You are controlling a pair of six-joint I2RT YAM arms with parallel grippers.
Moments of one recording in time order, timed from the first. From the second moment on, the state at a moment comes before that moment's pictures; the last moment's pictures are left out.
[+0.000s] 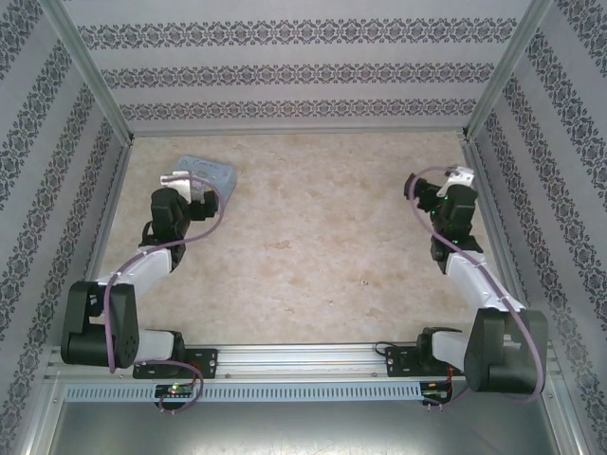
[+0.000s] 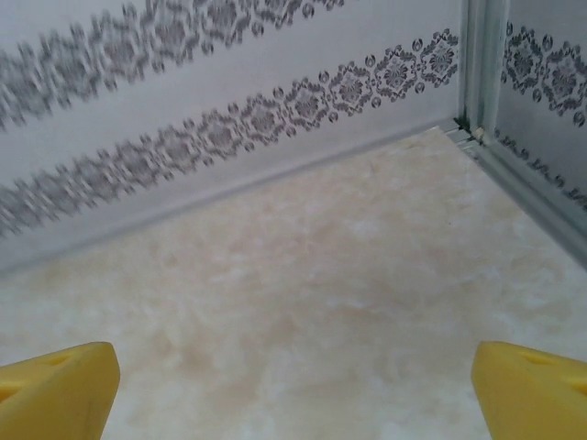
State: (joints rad) left arm 0.00 1.33 0.64 0.33 -0.05 -0.05; right arm -0.10 1.17 0.63 0.25 -0.04 0.37
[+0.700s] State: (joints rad) left arm 0.20 2.04 1.72 -0.54 0.20 -0.16; right arm 0.28 0.95 0.59 -0.22 -0.23 0.69
